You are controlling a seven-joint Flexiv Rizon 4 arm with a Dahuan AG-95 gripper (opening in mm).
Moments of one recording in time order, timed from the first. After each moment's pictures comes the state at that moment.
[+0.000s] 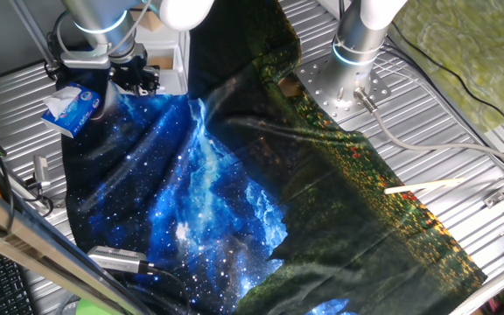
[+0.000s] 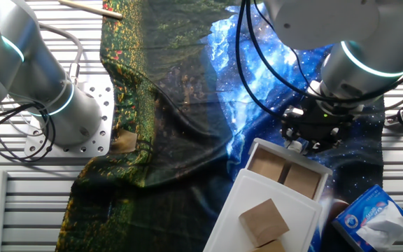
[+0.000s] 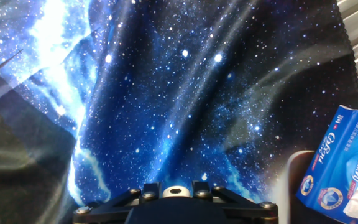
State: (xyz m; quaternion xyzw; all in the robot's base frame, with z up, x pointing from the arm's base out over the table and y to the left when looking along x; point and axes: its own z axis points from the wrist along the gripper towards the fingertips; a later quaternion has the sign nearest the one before) arm 0.567 -0.129 0.147 0.50 -0.86 0.03 0.07
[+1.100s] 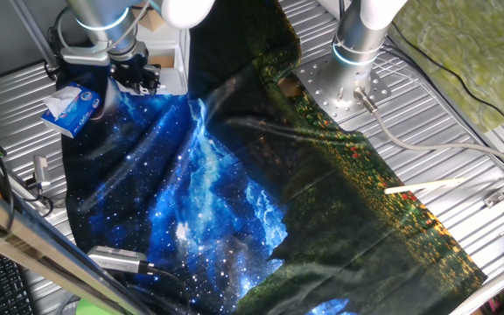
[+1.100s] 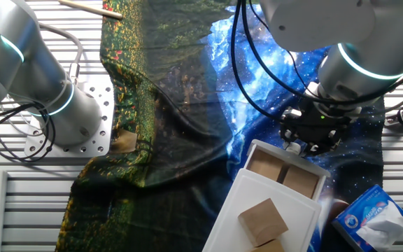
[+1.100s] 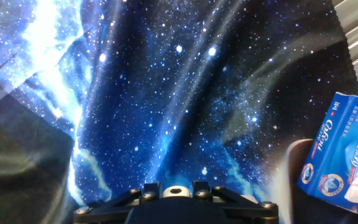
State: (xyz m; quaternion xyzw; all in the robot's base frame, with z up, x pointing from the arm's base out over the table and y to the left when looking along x) arm 0.562 -0.134 0.148 0.49 -0.87 0.03 0.07
